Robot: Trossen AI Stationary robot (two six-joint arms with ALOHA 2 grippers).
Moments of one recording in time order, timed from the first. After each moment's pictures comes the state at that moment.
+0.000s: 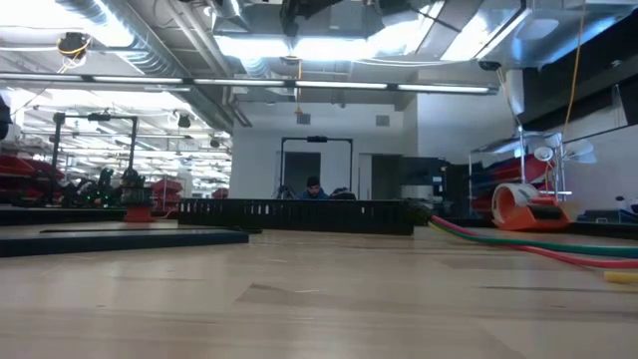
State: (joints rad) left arm 0.18 1.47 1.12 0.58 -0.25 -0.26; right arm -0.21 1.44 1.38 0.03 0.03 0.13
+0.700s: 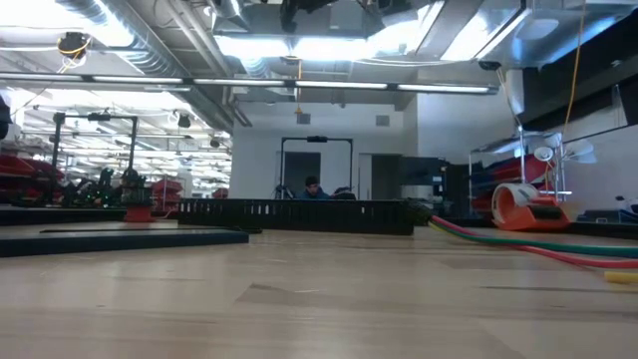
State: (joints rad) left arm 0.16 1.47 1.12 0.53 -0.25 -0.09; right arm -0.22 1.43 1.39 0.01 -0.05 0.10
